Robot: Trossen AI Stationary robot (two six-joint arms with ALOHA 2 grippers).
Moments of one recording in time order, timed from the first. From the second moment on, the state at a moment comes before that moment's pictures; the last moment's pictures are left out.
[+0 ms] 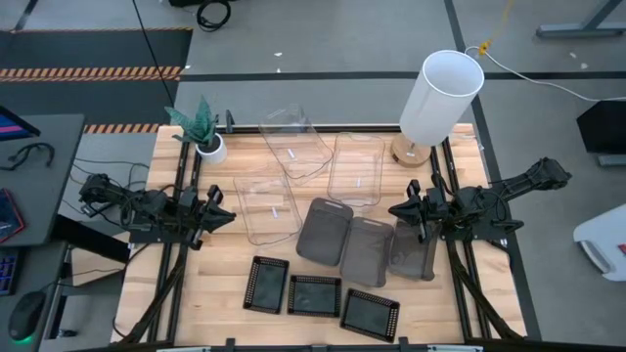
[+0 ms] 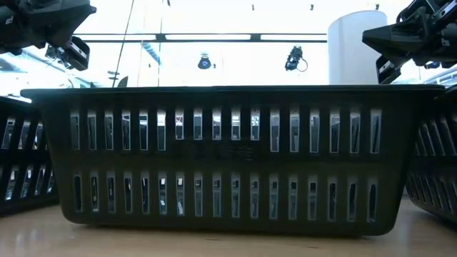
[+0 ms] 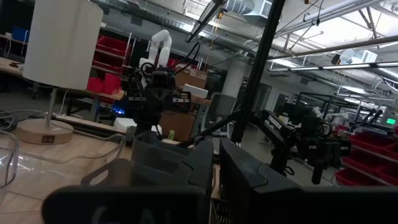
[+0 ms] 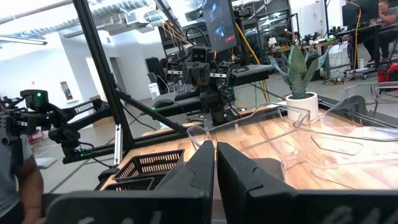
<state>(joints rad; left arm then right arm) -0.36 0.03 0.01 0.29 -0.25 -0.25 0.32 0.31 0.01 0.43 0.32 0.19</state>
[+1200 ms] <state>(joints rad) -0.36 0.03 0.01 0.29 -0.25 -0.25 0.32 0.31 0.01 0.43 0.32 0.19</state>
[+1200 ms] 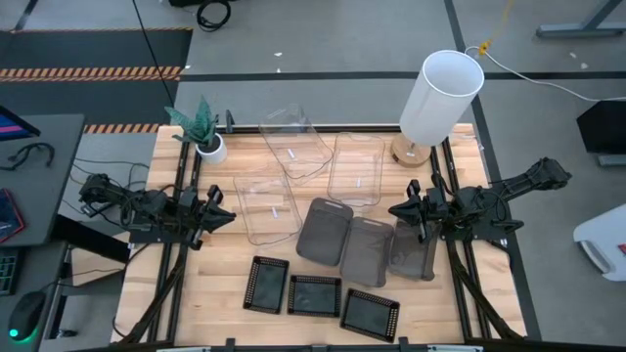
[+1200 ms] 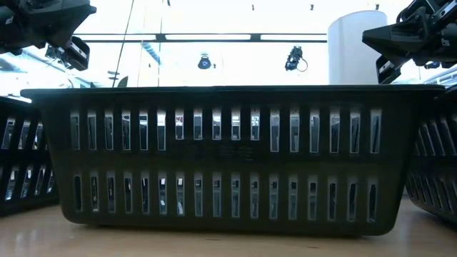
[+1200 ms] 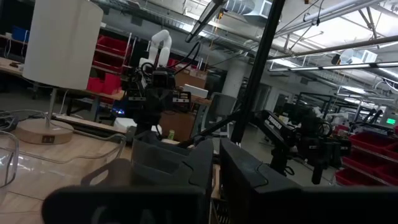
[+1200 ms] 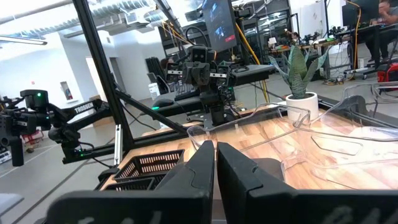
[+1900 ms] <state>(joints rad) -0.36 0.03 0.01 0.30 -0.25 -0.25 0.32 0.31 0.01 0.46 0.32 0.20</state>
